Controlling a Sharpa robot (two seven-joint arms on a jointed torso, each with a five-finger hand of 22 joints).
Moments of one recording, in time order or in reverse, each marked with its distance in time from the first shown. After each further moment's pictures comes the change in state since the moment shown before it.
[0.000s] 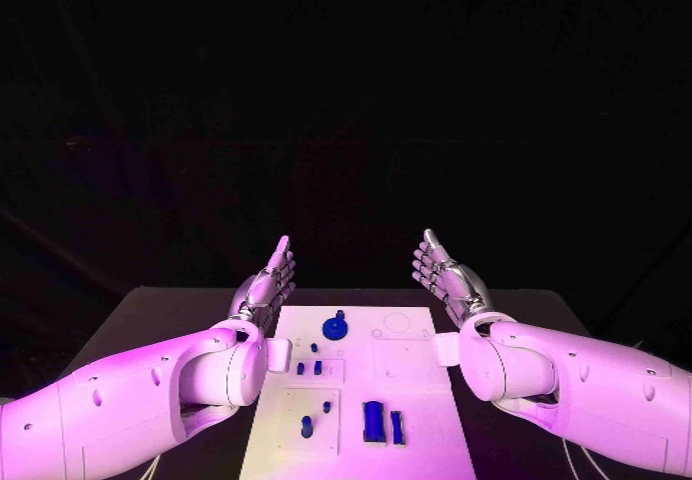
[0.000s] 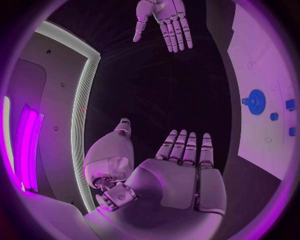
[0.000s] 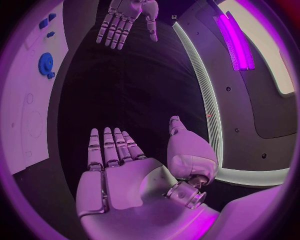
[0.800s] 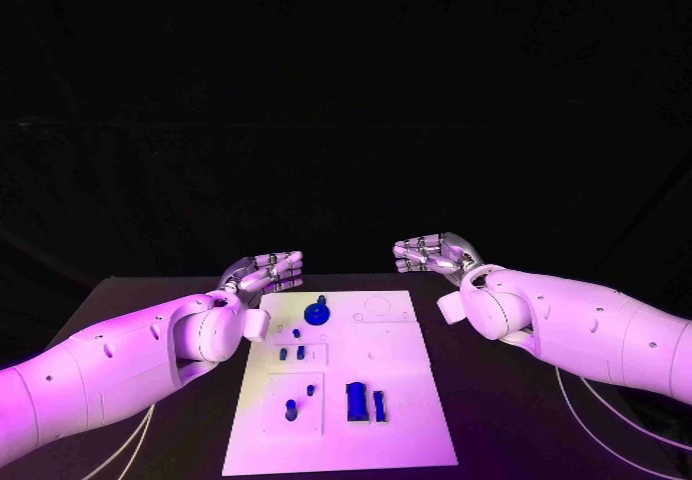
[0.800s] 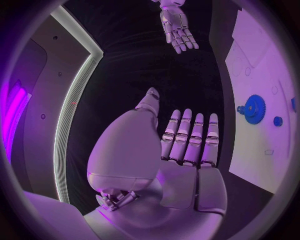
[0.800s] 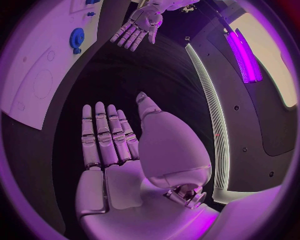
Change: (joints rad) left arm 0.046 0.083 -0.044 -0.319 0.049 0.387 -0.126; left_hand 0.812 -0.071 0.033 0.154 0.026 0.499 0.130 0.035 0.040 0.503 0.125 0.035 0.039 0.400 0.130 0.051 0.125 0.109 0.358 0.165 0.050 0.131; right arm 0.121 0.125 -0.122 -0.410 -0.143 0.371 -0.123; right_hand 0.793 -0.011 0.035 0.101 0.154 0.519 0.158 0.033 0.116 0.570 0.140 0.034 0.039 0.570 0.125 0.033 0.093 0.125 0.434 0.159 0.034 0.282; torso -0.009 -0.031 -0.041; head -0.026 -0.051
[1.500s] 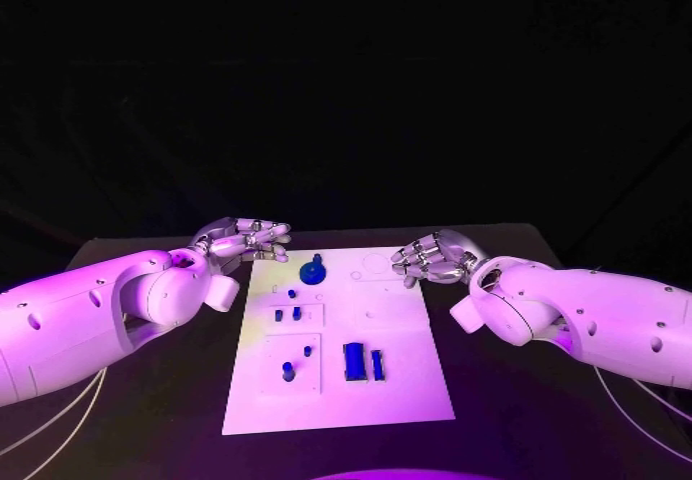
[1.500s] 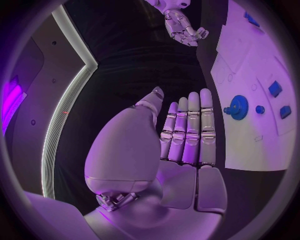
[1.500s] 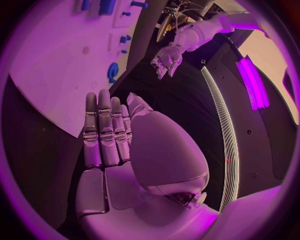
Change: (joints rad) left arm 0.068 -0.157 0.001 0.153 -0.116 0.115 -0.132; left_hand 0.114 -0.081 0.186 -0.017 0.018 0.249 0.028 0.039 0.081 0.320 -0.020 0.110 0.143 0.375 -0.069 0.476 0.275 0.046 0.394 -0.089 0.443 0.298; right arm -0.007 -0.196 -0.011 0.369 -0.324 -0.115 -0.248; right_hand 0.276 -0.034 0.055 0.114 0.074 0.110 -0.008 0.103 0.204 0.123 -0.037 0.234 0.384 0.209 -0.072 0.327 0.337 0.000 0.275 -0.077 0.099 0.501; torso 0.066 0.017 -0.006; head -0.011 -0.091
